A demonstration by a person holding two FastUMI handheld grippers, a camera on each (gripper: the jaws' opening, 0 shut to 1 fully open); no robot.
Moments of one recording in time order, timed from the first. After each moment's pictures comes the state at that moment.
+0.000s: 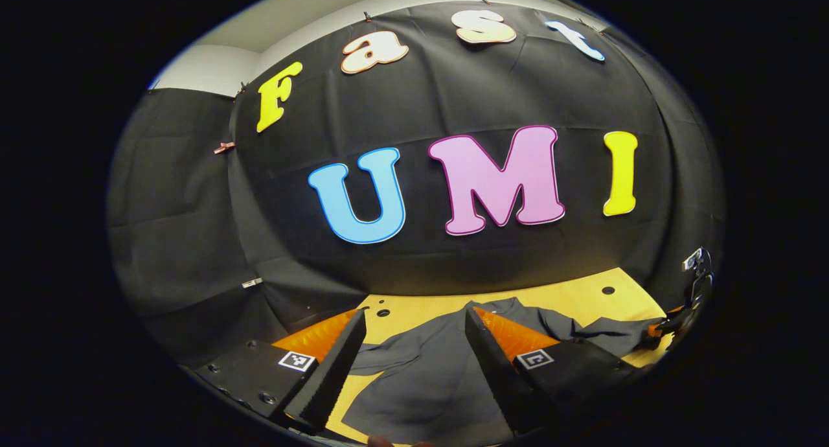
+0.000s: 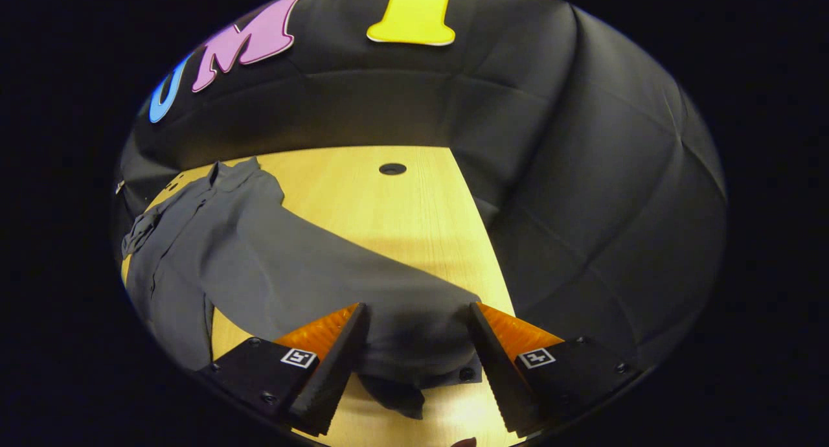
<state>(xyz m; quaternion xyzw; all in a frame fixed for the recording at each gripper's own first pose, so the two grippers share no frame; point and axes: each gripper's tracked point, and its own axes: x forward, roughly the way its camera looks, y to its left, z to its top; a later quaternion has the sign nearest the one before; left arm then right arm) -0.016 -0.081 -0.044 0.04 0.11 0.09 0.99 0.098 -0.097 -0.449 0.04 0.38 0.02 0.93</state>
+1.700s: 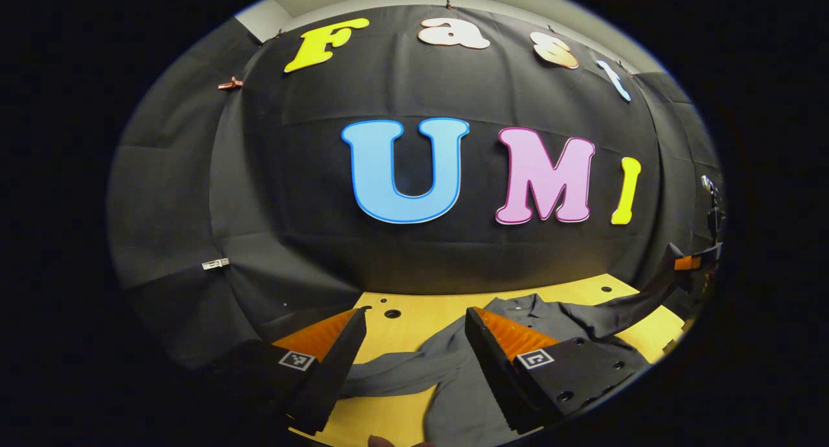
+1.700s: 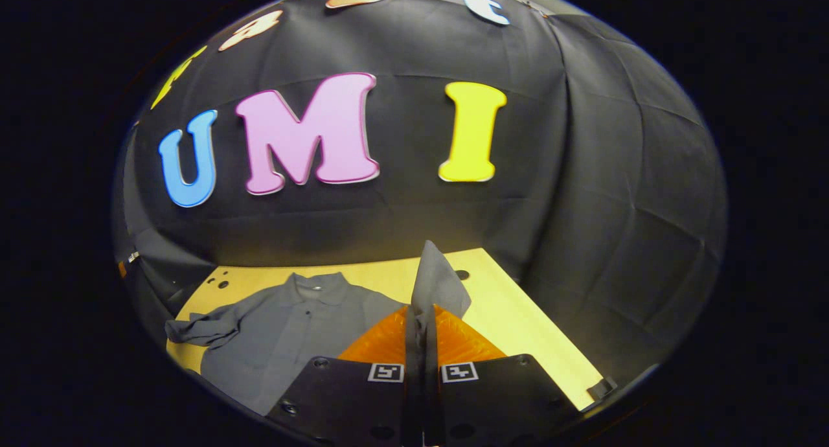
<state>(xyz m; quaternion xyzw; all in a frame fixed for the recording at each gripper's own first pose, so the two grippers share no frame) 0.059 0.177 -0.154 -0.04 0.08 -0.03 1.00 0.057 0.120 -0.153 0.10 0.18 -0.02 0.98</state>
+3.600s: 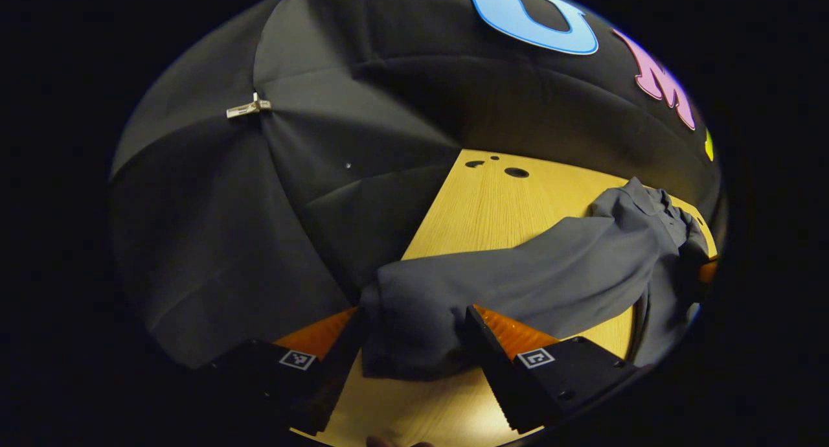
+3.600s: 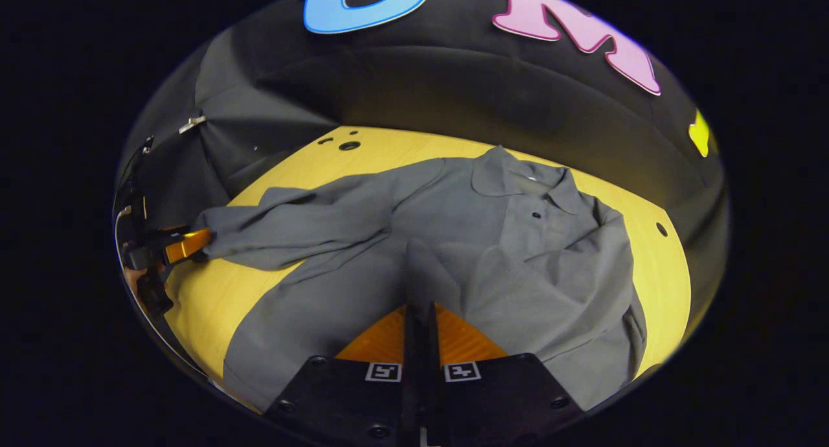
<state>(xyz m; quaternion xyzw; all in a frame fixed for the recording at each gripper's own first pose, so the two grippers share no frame) 0.122 0.335 -0.495 -0.06 0.33 0.08 0.94 0.037 0.515 -0.340 -0.02 0.39 0.23 0.89</state>
